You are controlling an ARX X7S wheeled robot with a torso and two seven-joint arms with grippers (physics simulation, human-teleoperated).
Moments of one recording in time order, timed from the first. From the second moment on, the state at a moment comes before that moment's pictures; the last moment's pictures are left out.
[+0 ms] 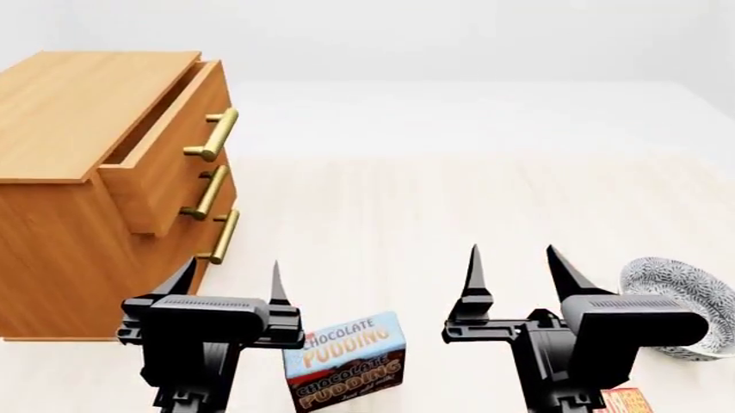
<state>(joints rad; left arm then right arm) -0.04 -0.24 0.18 0.59 -0.19 -0.50 -0.28 0.02 0.28 -0.14 -0.62 0.35 0.38 0.29</state>
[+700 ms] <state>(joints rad) -0.67 -0.23 0.11 0.54 -0.41 -1.15 -0.26 0.01 0.29 -0.14 -0.62 0.36 0.35 0.29</state>
